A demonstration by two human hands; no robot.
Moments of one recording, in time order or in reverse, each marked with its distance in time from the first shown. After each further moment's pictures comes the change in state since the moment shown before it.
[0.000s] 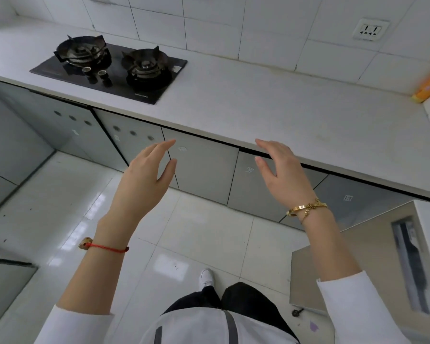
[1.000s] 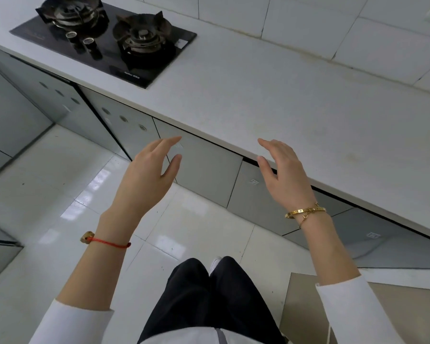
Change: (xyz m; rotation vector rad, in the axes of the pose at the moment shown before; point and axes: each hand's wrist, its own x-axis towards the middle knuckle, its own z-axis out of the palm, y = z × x) left_hand 0.118 -0.027 0.124 0.040 0.002 -0.140; right_hand 0.143 0.123 0.060 0.014 -0.062 -0.056
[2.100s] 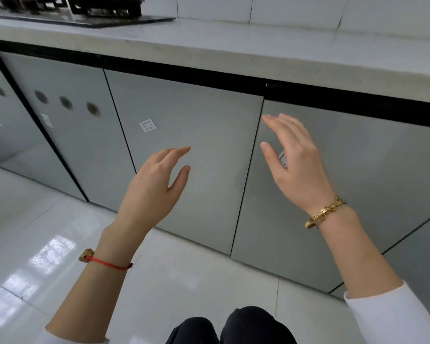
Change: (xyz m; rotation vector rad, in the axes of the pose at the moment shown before) left_hand -0.001 -0.203 0.346 -0.012 0.215 0.301; right_hand 0.009 0.202 0.288 -0.193 0.465 -0.348
